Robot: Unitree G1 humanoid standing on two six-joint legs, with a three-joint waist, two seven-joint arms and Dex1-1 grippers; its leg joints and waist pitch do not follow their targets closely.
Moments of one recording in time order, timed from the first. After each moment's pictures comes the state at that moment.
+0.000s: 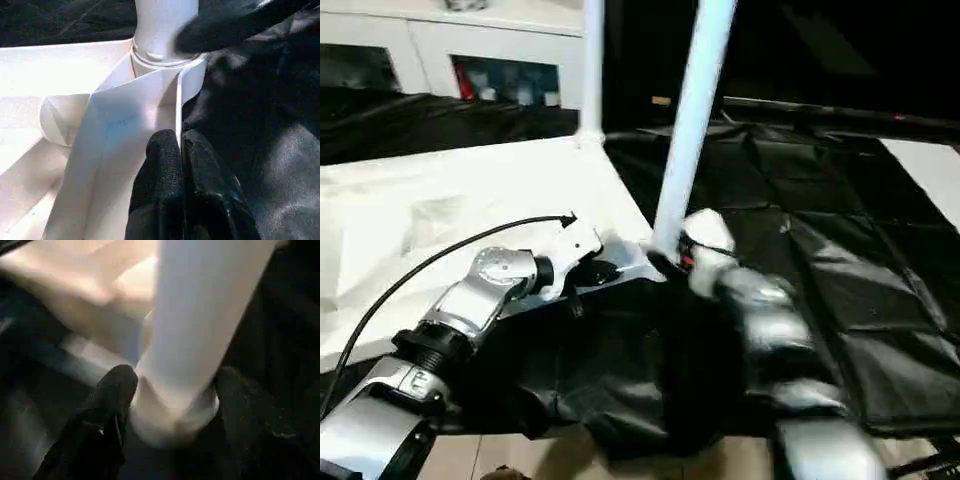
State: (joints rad) left arm -0.68 0.19 -0.26 0.68 0.12 0.13 -0.86; right arm -0.56 -0.31 0.01 0.80 0.07 -0.10 0.87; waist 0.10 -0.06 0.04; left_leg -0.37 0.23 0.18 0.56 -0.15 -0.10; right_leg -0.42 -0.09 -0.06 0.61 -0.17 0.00
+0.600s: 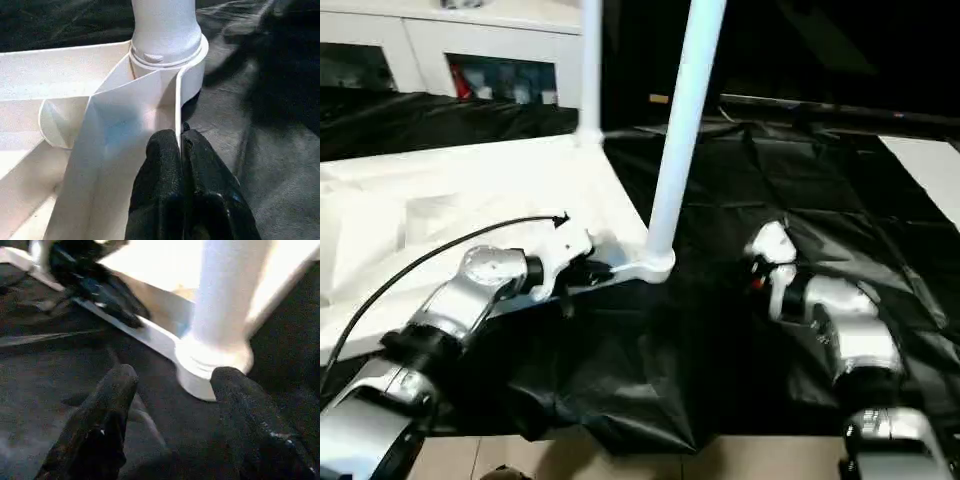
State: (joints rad) left arm -0.64 0.23 -0.27 0.63 0.11 0.09 -0.93; right arm -0.44 -0.48 -0.01 0.60 0.24 0.07 1.23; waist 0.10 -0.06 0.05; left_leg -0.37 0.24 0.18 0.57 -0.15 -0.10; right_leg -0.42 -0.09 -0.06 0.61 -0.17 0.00
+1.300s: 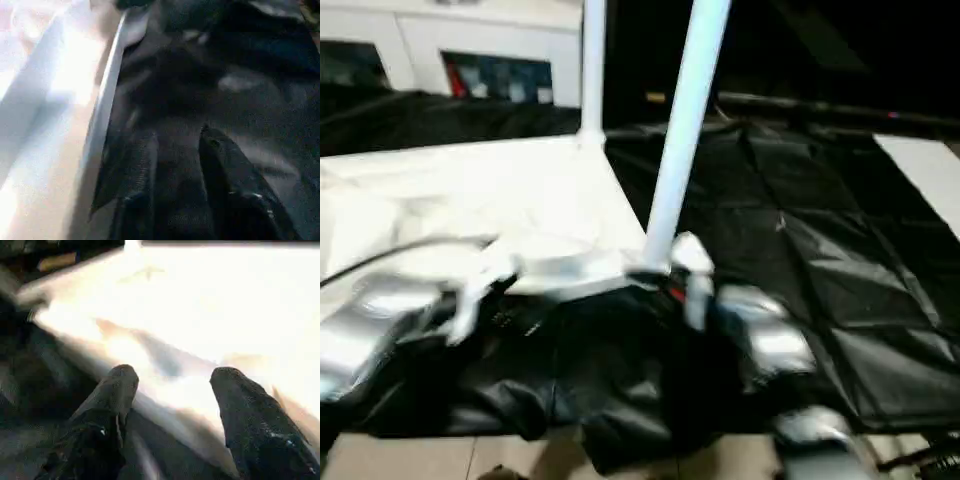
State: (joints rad) left arm -0.28 0.57 -0.16 -0.04 -0.12 0.56 -1.14; right arm -0.53 -0.15 0.07 0.67 0.22 0.07 1.01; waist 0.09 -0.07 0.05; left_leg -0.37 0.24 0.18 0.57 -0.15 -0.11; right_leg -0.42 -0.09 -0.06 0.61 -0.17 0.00
